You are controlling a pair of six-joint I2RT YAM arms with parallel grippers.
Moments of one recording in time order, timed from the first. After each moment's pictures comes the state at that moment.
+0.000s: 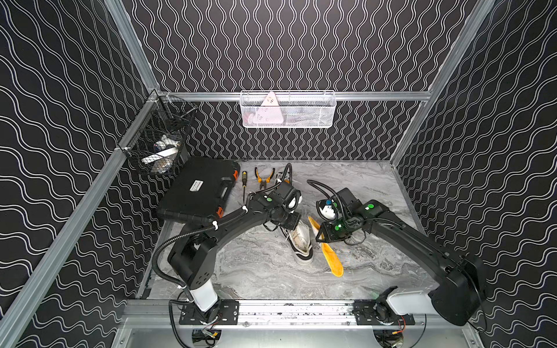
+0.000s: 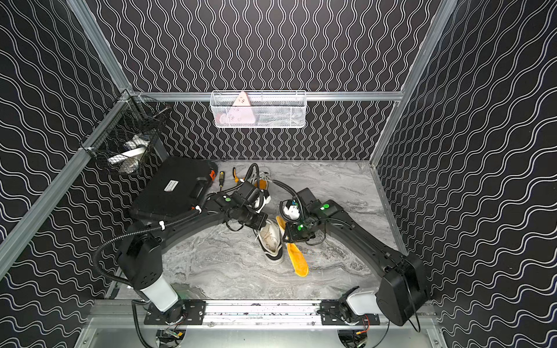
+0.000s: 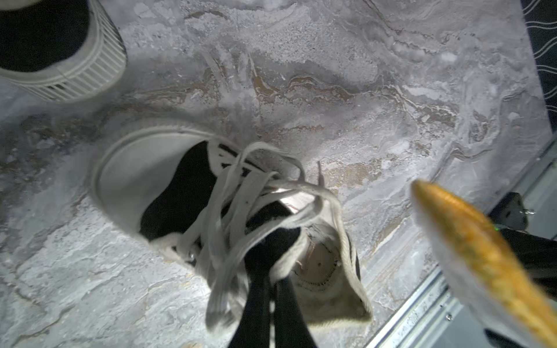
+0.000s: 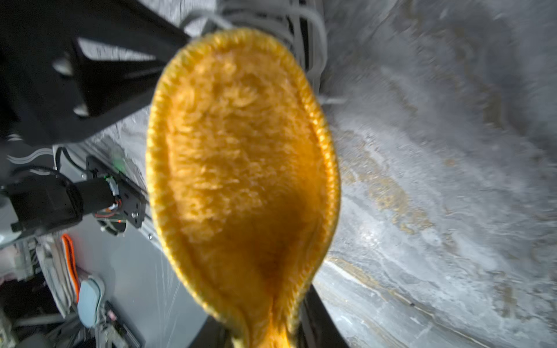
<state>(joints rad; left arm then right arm) -0.64 1.71 1.34 -0.71 0.24 -0.31 0.61 1.38 1.12 -0.97 -0.38 0.32</state>
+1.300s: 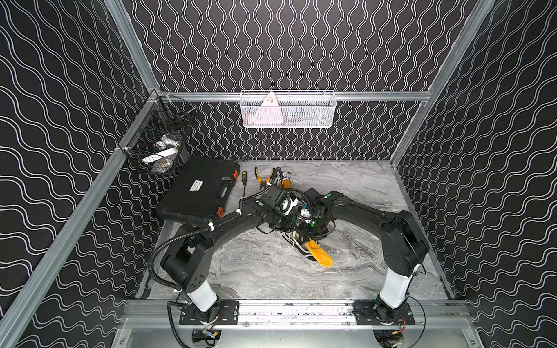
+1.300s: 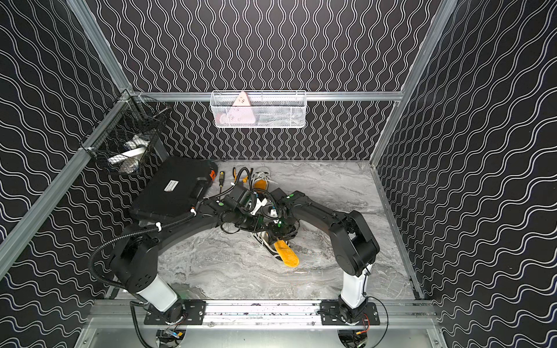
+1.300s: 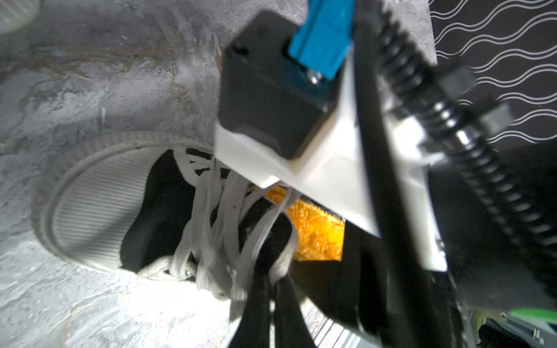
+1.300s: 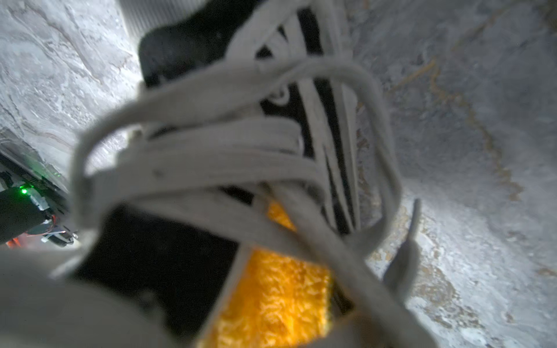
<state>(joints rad) -0.58 1.65 1.18 -0.55 0.46 -0.37 0.67 1.85 1.35 -0.98 -0.33 0.28</state>
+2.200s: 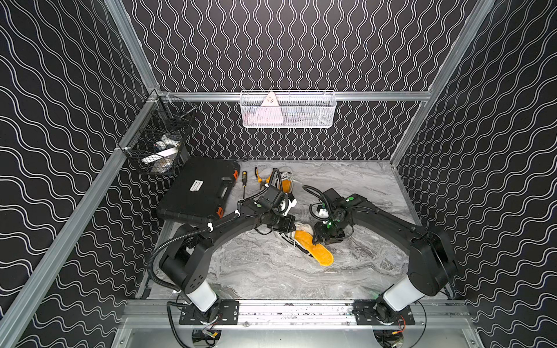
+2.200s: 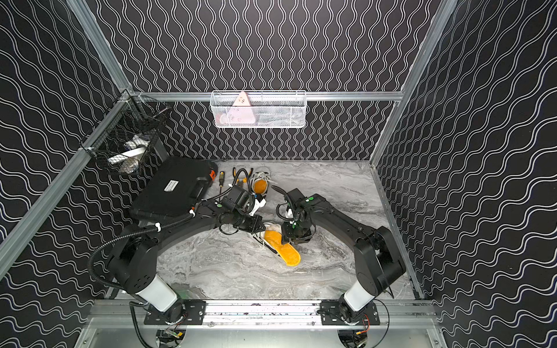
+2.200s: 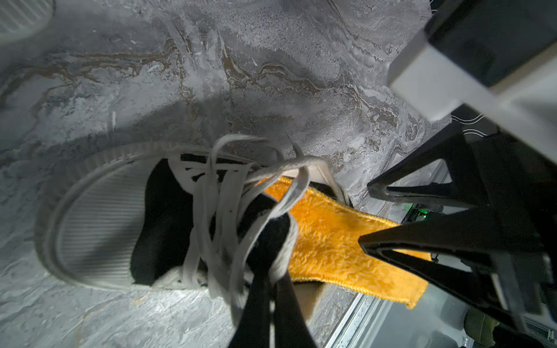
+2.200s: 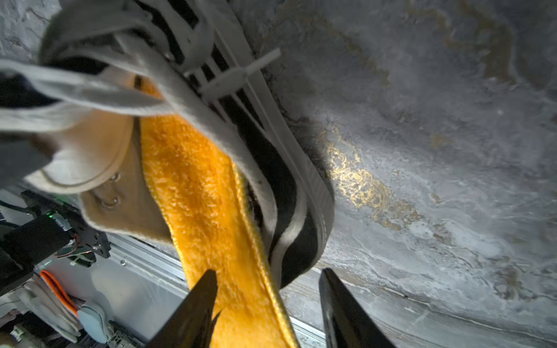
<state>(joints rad) -0.56 1.64 1.14 -0.51 0.46 -0.34 0.58 1.61 1.17 -1.01 -0.31 0.42</state>
